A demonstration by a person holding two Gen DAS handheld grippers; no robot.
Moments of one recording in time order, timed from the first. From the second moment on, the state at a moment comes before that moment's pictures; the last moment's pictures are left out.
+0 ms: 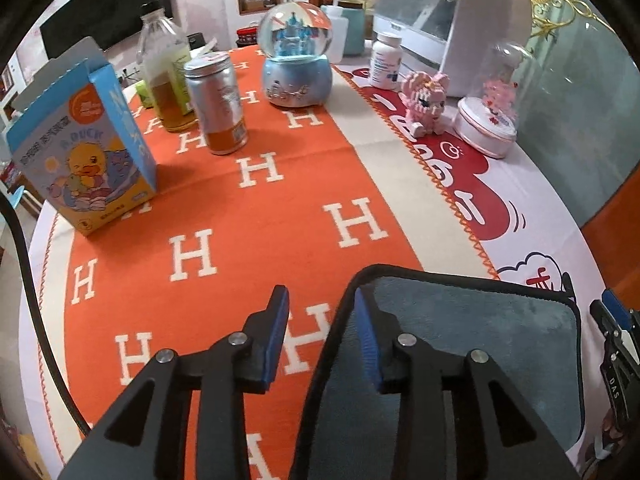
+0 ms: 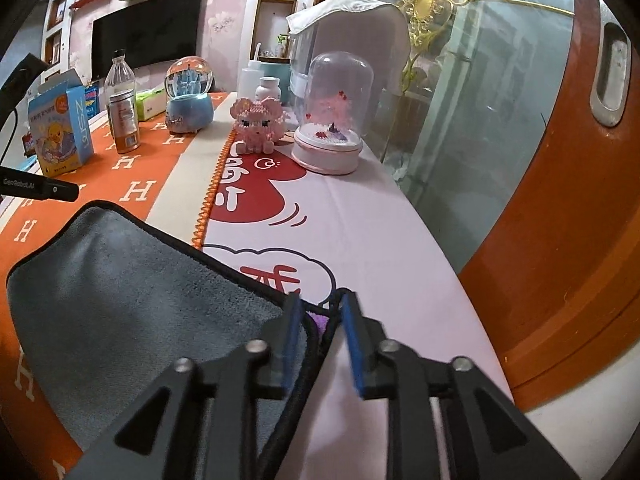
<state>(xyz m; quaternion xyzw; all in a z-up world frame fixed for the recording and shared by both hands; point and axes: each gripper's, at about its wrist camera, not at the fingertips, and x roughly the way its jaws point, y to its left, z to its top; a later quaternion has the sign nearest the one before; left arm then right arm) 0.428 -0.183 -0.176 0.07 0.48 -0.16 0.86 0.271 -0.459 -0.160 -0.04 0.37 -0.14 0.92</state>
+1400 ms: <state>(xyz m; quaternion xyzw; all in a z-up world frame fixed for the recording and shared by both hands) 0.182 0.037 -0.106 -0.02 0.50 -0.06 0.87 0.143 -0.285 -0.098 -0.02 0.37 -0.04 0.93</state>
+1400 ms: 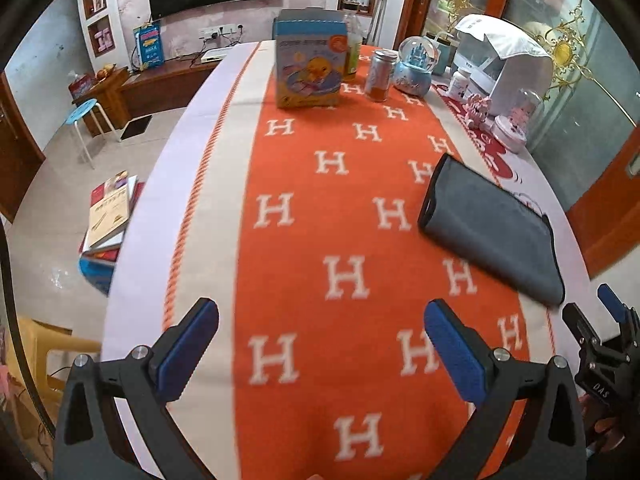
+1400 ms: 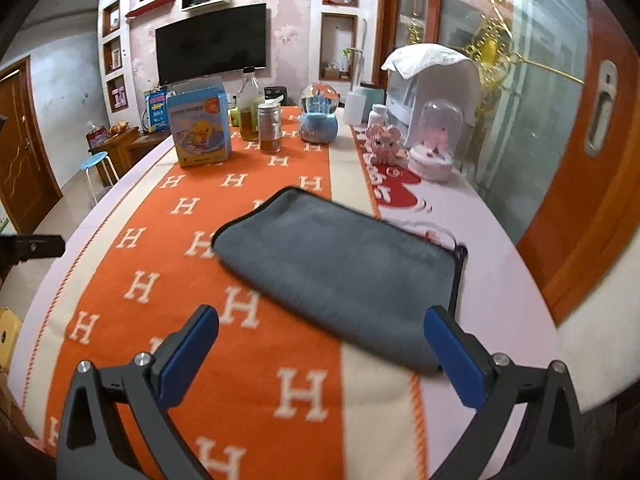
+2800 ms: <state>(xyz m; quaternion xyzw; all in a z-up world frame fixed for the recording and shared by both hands) 0.021 0.030 -0.028 -0.02 0.49 -0.06 0.87 -0.003 -0.220 -0.015 0.05 0.48 0.01 0.87</state>
